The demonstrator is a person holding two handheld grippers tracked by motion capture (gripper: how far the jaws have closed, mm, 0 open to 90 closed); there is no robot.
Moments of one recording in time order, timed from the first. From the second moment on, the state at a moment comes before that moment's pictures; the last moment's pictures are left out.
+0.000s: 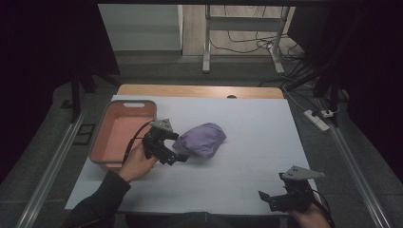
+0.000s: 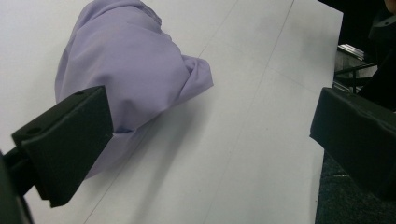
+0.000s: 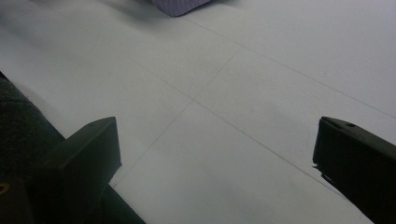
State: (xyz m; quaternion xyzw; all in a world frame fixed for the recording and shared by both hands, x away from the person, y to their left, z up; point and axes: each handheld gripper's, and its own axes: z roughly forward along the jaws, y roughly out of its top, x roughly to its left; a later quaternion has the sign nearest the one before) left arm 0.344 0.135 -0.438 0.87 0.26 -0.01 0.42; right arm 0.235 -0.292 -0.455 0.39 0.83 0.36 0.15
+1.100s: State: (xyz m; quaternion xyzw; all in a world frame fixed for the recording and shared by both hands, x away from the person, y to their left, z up) left arm 0.323 0.166 -0.440 0.86 0.28 0.01 0.43; right arm 0.235 -0.292 -0.455 0.39 0.83 0.37 0.15
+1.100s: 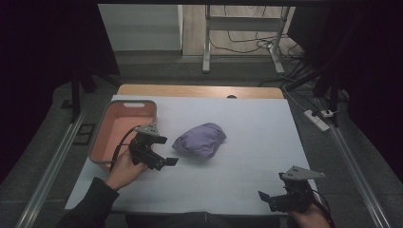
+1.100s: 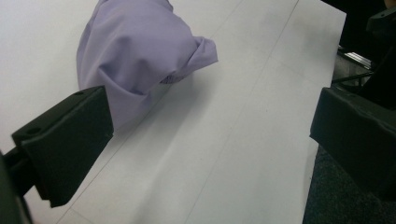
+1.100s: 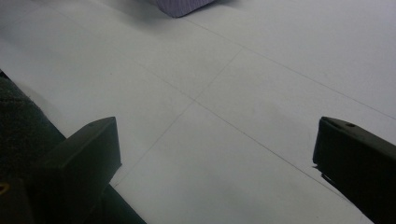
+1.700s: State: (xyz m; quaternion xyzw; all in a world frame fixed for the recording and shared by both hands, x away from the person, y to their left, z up) left arm 0.310 0.183 -0.444 0.85 0.31 0.01 0.42; right arm 0.235 -0.291 -0.455 0.39 0.83 0.36 0.15
